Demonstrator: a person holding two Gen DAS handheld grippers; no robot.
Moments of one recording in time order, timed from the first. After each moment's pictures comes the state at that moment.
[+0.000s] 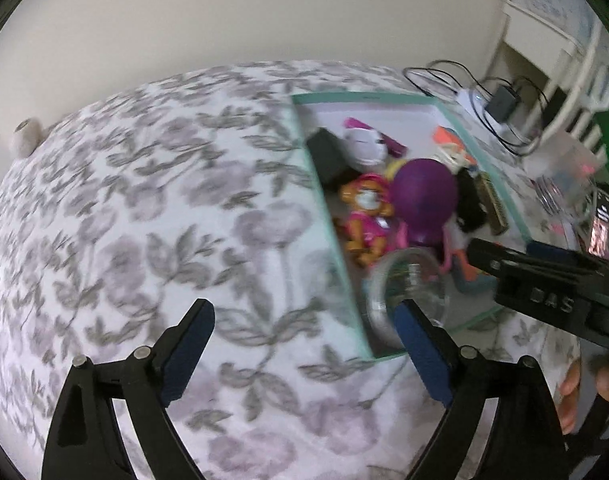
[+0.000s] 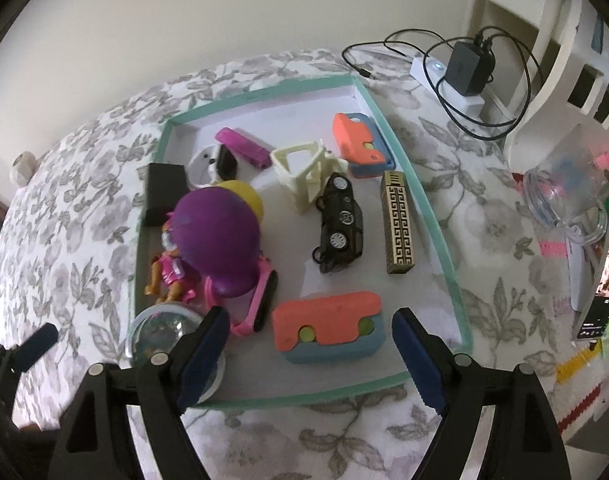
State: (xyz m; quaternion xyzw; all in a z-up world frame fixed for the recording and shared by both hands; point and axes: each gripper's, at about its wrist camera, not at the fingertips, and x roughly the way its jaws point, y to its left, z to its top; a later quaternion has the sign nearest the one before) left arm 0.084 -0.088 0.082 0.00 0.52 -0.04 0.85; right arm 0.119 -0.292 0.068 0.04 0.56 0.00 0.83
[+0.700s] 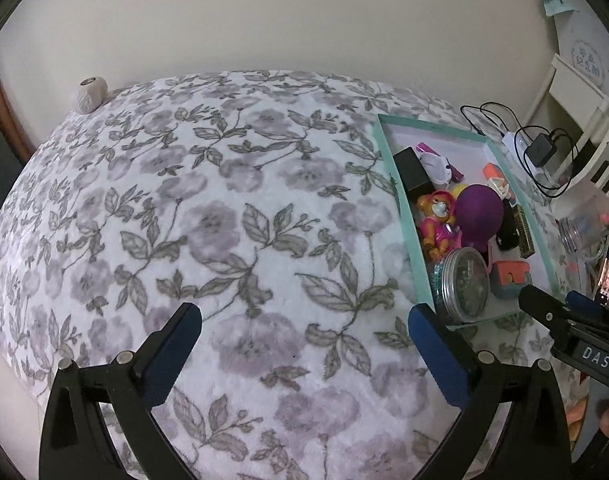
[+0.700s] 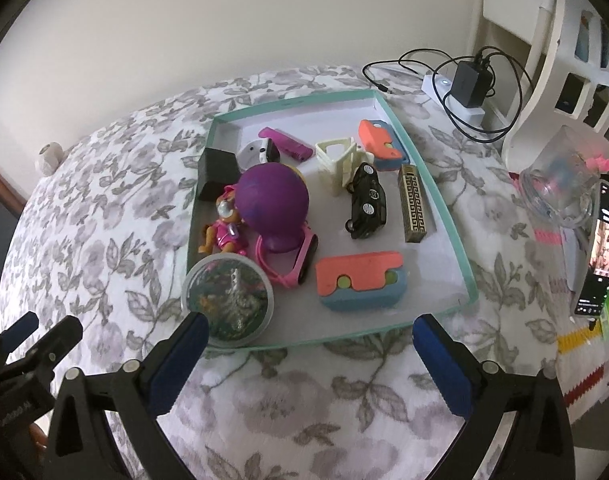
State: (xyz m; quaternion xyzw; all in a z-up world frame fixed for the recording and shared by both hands) left arm 0.040 -0.027 0.100 -0.05 0.50 0.03 0.87; right arm 0.067 -0.271 0.093 0.04 0.53 0.02 0.85
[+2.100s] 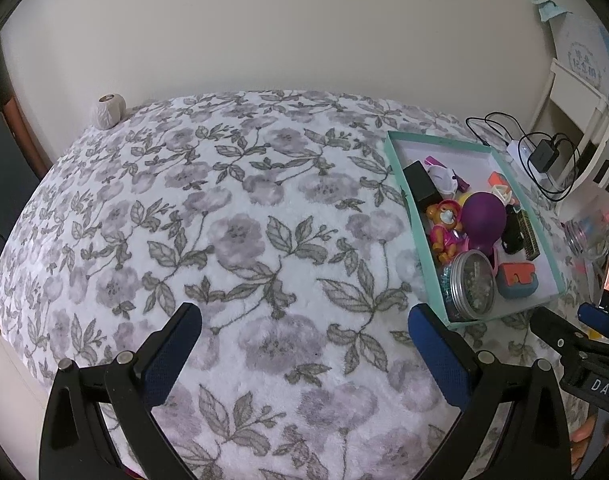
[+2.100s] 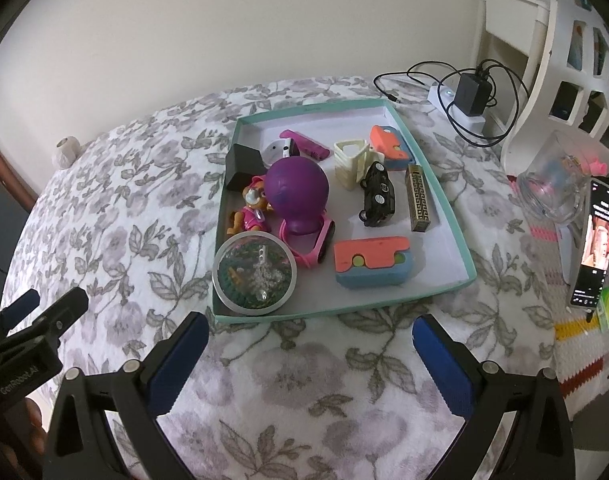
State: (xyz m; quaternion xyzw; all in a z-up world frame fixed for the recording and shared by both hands) left arm 0.023 -0.025 0.115 -0.03 0.47 0.05 0.88; right arm 0.037 -0.261 0.107 0.04 0.52 0.04 0.86
